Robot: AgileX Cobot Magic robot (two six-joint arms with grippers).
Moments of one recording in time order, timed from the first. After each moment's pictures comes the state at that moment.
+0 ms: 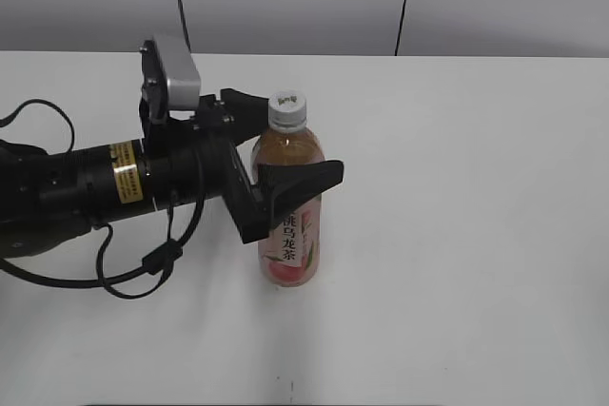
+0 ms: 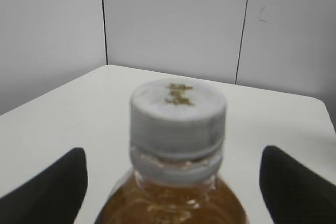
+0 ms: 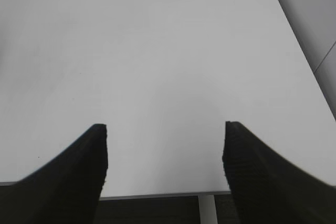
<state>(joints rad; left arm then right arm) -0.43 1.92 -0.70 0.89 -1.21 -0.36 0.02 -0.01 -0.51 -0.01 1.10 -0.06</state>
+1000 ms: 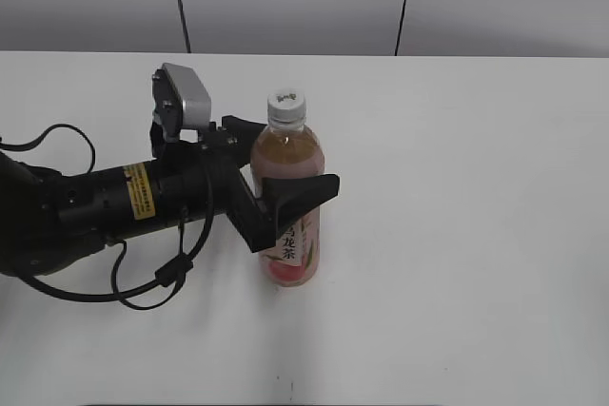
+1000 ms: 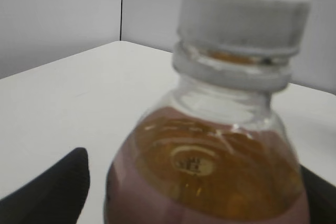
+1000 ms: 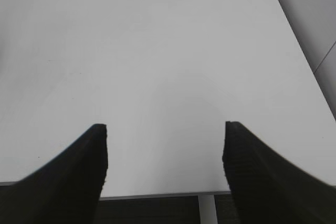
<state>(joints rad) -0.44 2.01 -0.70 0.81 -1.21 -0.36 0.02 -0.01 -0.51 -0.01 1.10 -0.06</state>
